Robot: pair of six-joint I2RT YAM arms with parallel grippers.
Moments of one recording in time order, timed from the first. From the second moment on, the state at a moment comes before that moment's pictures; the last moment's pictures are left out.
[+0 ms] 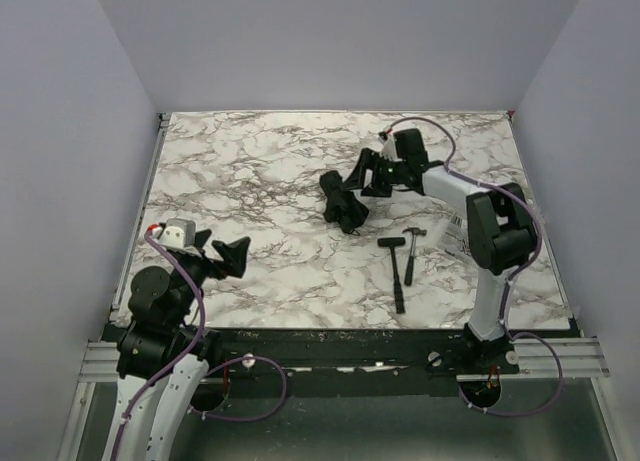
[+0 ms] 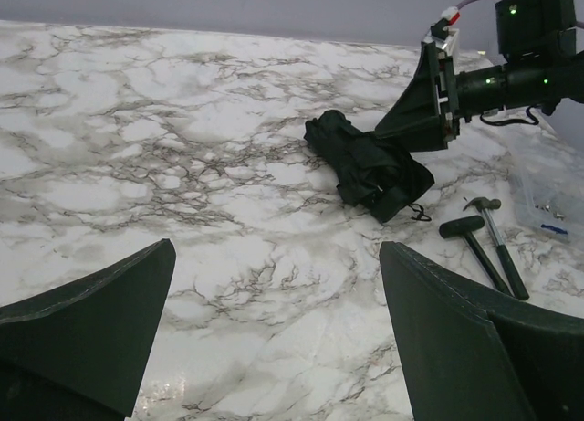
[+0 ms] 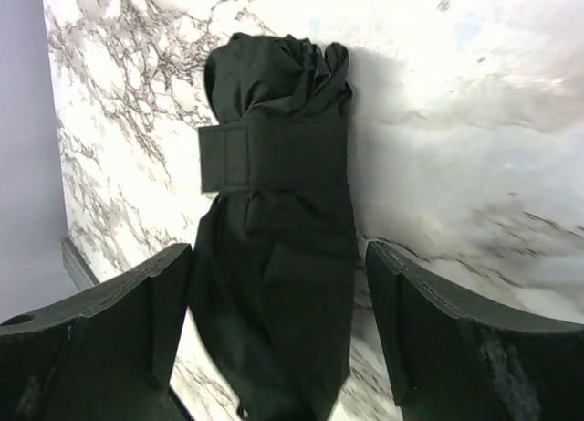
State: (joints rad) left arm -0.24 0.17 0.58 -0.45 0.10 -0.25; right arm 0.34 2.03 1.36 -0.10 -0.57 0.55
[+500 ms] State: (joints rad) left arm -0.13 0.39 0.56 -0.27 0.46 -0.47; right arm 0.24 1.25 1.11 -0.24 -0.56 0.02
